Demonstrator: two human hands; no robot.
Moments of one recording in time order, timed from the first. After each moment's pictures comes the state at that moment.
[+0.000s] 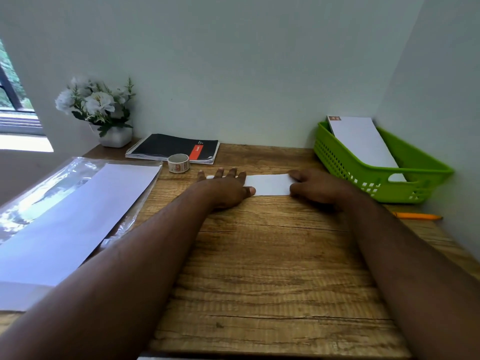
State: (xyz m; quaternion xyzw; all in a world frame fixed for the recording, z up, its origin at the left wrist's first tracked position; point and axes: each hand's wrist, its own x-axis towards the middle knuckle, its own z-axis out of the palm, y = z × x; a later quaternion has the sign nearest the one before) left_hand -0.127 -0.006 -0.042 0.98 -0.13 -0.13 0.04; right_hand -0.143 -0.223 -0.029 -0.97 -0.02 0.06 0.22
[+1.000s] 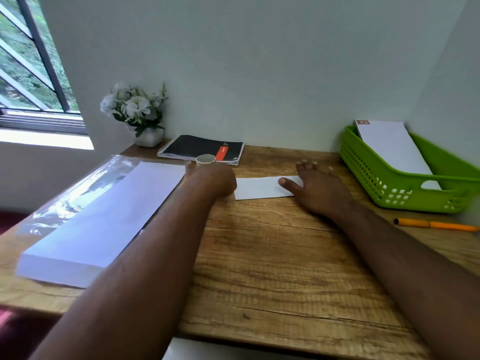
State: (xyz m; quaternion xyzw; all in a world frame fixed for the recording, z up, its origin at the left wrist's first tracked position) left_hand -0.142 0.044 -0.022 1.00 0.03 -0.03 0.03; right_hand -0.142 -0.175 -0.048 -0.99 -0.08 -0.09 0.04
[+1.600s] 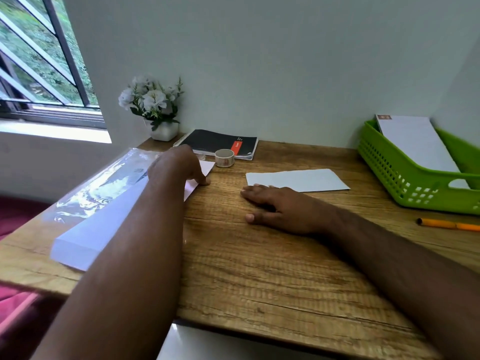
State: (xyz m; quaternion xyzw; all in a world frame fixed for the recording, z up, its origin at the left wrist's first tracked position) left_hand -0.114 0.138 -0.023 0.97 0.21 -0.08 0.14; right_hand -0.181 -0.111 -0.045 -0.92 -0.37 0.10 0.12
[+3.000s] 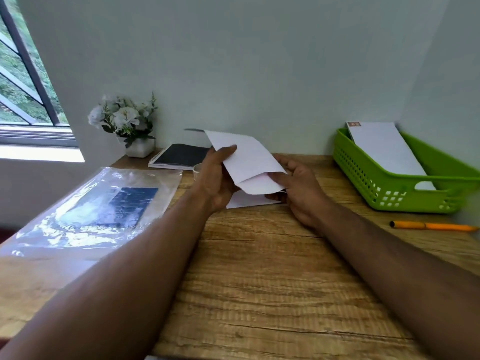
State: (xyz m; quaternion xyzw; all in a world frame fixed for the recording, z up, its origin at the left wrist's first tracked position) left_hand -0.129 0.024 -0.038 0.49 -0.04 -0.03 0.87; right_hand -0.143 -0.143 -0.045 -0.65 -0.06 -0.01 0.76
